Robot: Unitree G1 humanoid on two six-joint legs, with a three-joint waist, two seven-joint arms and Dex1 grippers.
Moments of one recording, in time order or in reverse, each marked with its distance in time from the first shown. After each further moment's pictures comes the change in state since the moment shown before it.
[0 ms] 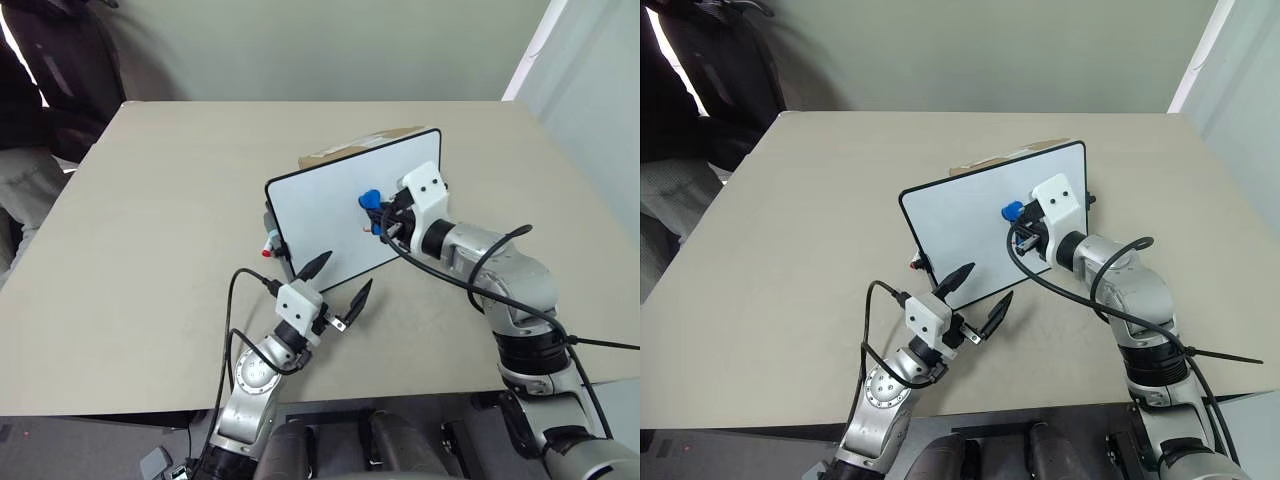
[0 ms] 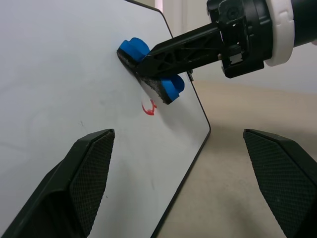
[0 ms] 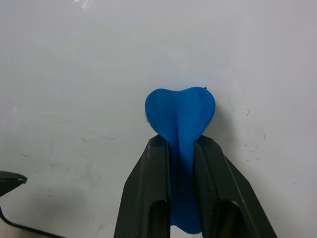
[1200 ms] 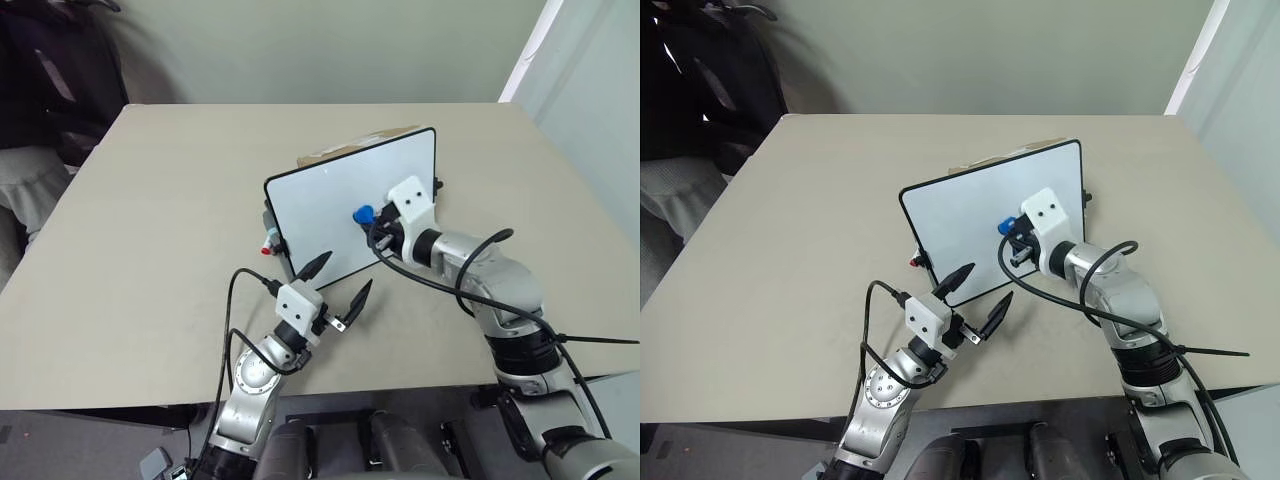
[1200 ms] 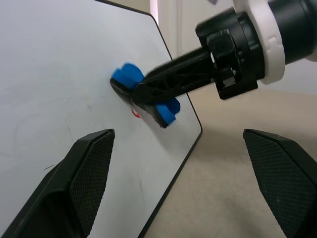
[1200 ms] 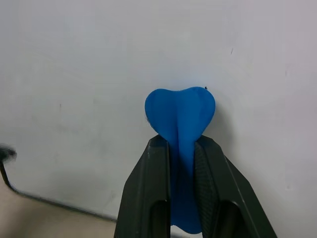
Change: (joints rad) left arm -0.001 0.007 0.003 0.000 0.000 0.000 0.000; right arm 0.015 -0.004 0.077 0.040 -0.048 0.035 0.001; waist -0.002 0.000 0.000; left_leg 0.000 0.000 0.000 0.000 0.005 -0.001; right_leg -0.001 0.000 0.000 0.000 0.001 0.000
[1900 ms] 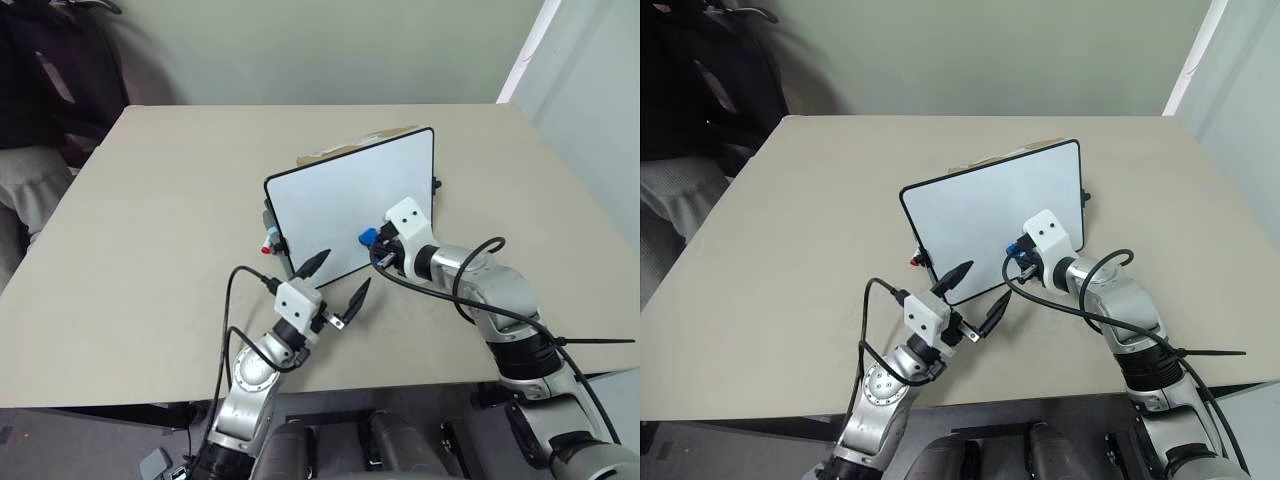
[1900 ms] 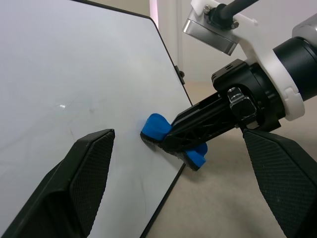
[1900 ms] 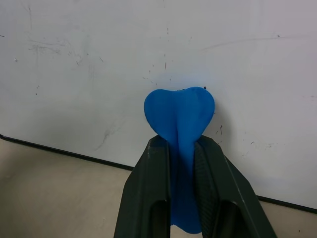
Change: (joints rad) left arm -0.017 0.007 0.006 0.008 0.000 -0.001 0.002; right arm 0.020 -0.028 0.035 0.031 -0.011 0.040 0.012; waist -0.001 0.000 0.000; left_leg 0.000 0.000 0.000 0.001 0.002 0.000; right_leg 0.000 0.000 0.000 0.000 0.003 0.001
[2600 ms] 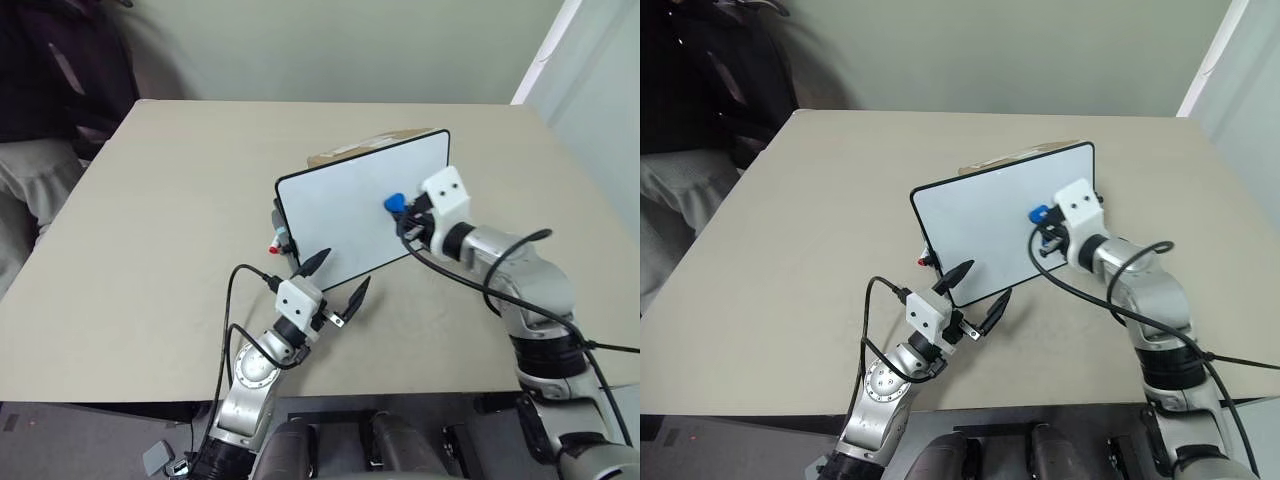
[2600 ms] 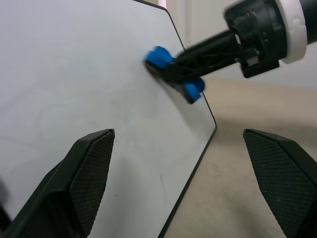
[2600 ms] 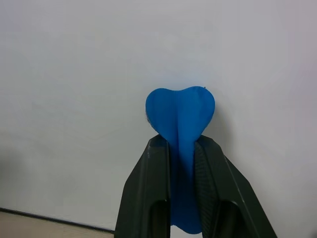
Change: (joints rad) left arm -0.014 -0.001 0.008 0.028 0.005 -0.007 -0.003; right arm 0.047 -0.077 -0.170 -0.065 -0.010 -0.111 -0.011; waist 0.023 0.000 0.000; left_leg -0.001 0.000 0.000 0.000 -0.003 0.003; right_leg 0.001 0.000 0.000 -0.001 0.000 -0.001
